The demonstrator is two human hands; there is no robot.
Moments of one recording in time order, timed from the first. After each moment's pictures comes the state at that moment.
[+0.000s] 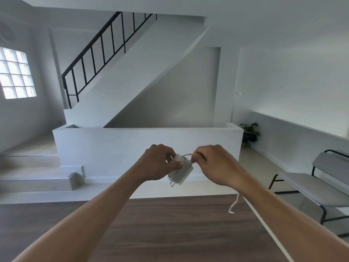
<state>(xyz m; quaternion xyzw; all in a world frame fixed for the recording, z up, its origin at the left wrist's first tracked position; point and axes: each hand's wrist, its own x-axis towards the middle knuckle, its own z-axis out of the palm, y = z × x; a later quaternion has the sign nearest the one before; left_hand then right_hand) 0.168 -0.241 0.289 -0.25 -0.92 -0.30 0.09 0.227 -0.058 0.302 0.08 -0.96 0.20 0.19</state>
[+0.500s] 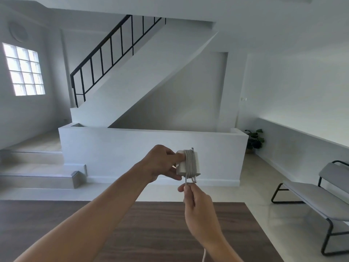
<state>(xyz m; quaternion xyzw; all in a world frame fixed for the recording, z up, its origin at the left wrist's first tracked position) 0.165 -0.234 0.302 -0.12 -0.80 -0.59 -0.08 0.239 -0.111 0.197 0.06 -0.84 0.48 0.25</state>
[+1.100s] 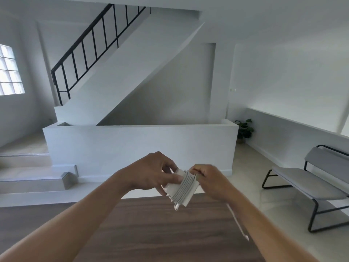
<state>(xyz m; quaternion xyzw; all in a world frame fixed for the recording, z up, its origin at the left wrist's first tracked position) 0.179 -0.248 0.287 -0.30 -0.86 -0.40 -0.13 0.198 -0.043 0.234 0.07 -0.92 0.37 0.11</state>
